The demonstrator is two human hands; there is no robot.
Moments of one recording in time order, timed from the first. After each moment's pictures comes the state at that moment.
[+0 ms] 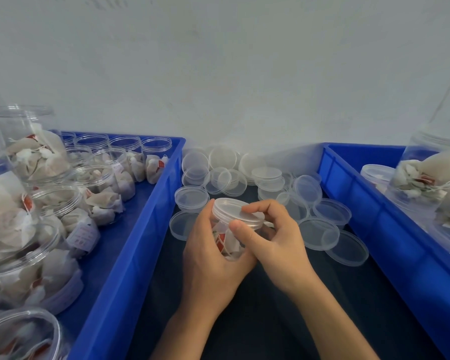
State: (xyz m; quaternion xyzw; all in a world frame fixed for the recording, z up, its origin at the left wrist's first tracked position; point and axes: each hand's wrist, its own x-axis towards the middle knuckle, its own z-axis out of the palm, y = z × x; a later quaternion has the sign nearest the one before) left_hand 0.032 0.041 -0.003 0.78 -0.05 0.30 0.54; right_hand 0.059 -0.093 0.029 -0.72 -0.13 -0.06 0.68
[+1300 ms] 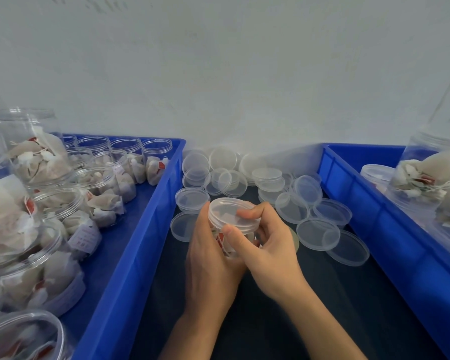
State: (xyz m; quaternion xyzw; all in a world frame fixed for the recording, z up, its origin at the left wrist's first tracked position) left_hand 0.033 0.036 -0.003 0.80 0.00 0.31 0.51; right_hand 0.053 -0.077 0.021 -0.70 -0.17 -0.10 0.69
